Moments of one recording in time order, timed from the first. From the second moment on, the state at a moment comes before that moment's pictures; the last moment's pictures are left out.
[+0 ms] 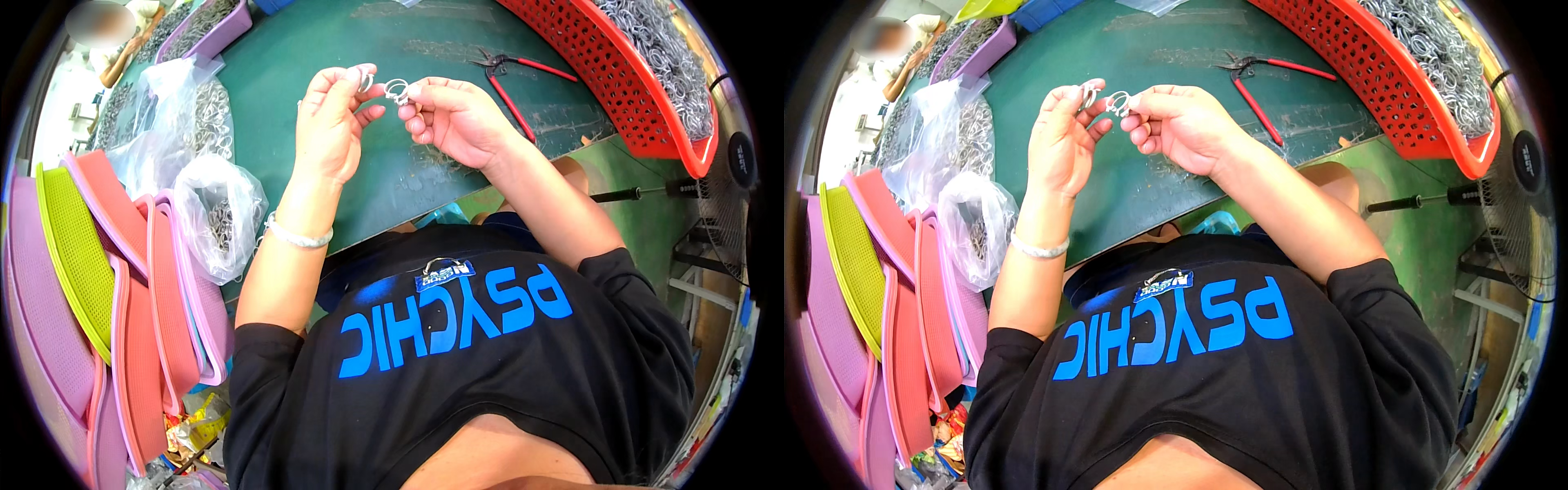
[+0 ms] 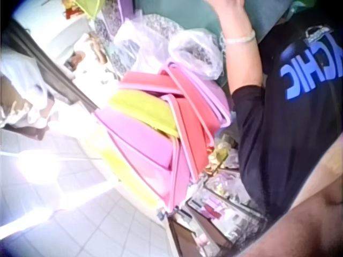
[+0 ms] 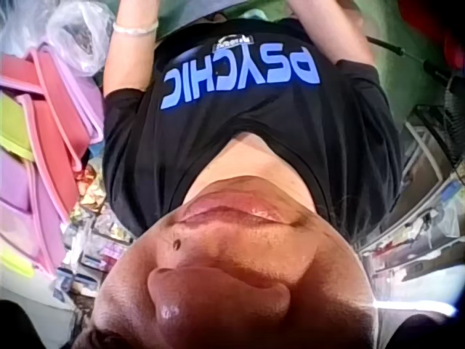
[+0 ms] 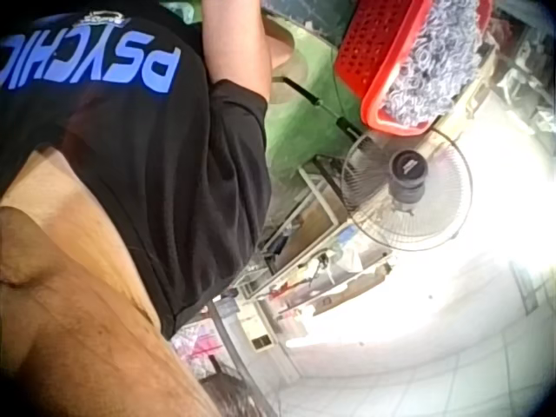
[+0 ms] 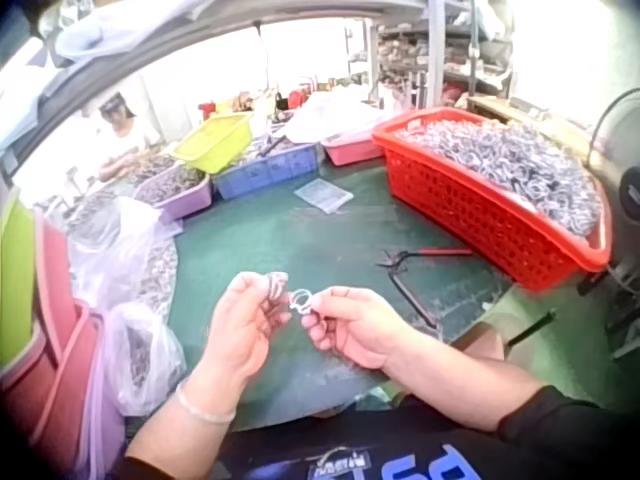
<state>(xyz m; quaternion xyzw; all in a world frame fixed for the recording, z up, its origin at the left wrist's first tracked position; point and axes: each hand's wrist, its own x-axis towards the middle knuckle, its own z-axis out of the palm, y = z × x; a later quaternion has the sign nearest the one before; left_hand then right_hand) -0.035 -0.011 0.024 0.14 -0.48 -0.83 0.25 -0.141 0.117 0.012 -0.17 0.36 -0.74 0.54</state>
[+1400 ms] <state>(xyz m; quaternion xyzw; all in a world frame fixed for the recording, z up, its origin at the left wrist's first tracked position) -0.042 -0.015 0.002 0.18 -0.40 -0.88 0.20 -0.125 0.090 0.019 -0.25 0.57 -0.69 0.36</state>
